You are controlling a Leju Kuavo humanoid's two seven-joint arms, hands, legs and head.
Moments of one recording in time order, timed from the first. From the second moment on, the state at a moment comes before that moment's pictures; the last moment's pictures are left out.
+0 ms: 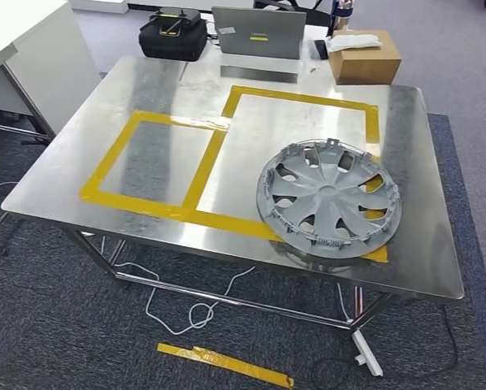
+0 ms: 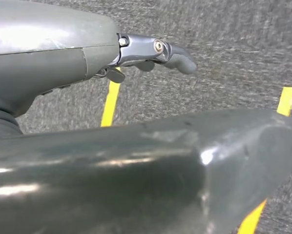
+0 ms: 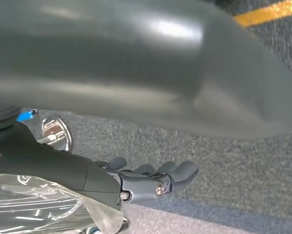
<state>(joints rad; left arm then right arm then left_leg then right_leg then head) 0.20 -0.27 0.60 -0.76 -0.77 -0.04 -0.23 0.82 0.36 -0.17 -1.71 0.35 -0.37 0.66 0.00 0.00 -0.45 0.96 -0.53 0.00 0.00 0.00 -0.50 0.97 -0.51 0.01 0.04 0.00</state>
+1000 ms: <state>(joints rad) 0.14 -0.26 0.63 -0.76 -0.65 -0.07 -0.29 0.38 0.36 -0.64 -1.24 0.59 0.17 -0.11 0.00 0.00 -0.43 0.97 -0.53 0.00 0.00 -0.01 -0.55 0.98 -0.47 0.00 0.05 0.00</state>
